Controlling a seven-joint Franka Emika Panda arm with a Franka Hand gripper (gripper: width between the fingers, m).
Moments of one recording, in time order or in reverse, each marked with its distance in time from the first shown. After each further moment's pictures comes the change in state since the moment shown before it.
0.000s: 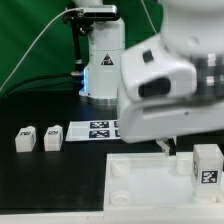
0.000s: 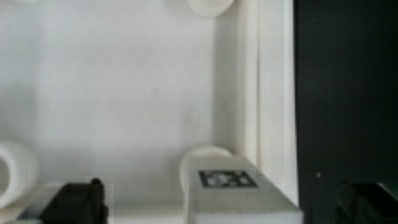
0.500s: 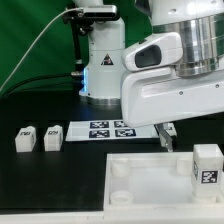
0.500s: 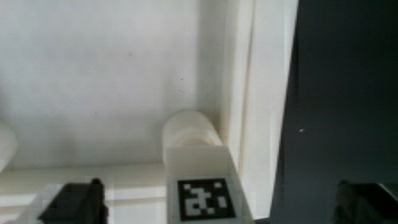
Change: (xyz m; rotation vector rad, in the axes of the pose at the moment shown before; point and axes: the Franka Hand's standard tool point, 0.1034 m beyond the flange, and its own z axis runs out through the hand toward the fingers) arm -0.009 -0.005 -0.009 0.021 0.532 -0.034
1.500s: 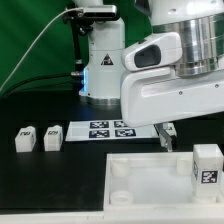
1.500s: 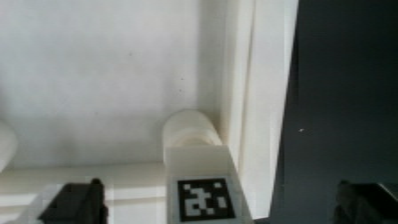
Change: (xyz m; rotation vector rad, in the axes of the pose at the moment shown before) arm 0.008 -0.001 0.002 -0.004 0.123 -0.014
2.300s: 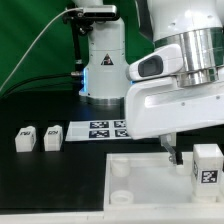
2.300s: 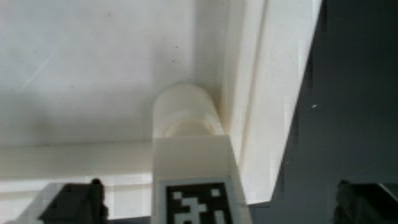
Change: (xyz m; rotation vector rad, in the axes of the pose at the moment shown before) arm 0.004 -0.002 0.010 -0.017 0.212 -0.022
